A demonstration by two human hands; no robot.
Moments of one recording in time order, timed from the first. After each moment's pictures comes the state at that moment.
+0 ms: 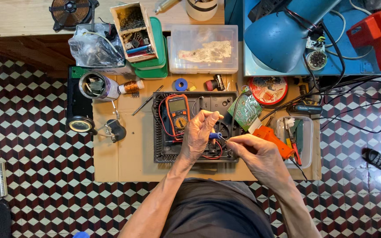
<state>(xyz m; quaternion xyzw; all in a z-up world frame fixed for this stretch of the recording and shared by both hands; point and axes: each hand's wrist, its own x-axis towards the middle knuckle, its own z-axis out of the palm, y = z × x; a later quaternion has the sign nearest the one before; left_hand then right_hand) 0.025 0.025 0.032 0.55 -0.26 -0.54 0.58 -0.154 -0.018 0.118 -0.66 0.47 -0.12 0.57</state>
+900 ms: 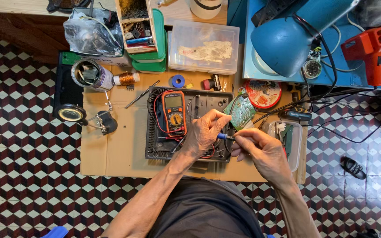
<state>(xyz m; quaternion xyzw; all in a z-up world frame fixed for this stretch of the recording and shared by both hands) 0.013 0.017 0.037 0.61 -0.41 -0.44 0.51 -0.174 -0.037 0.100 -0.55 0.48 -0.15 0.66</state>
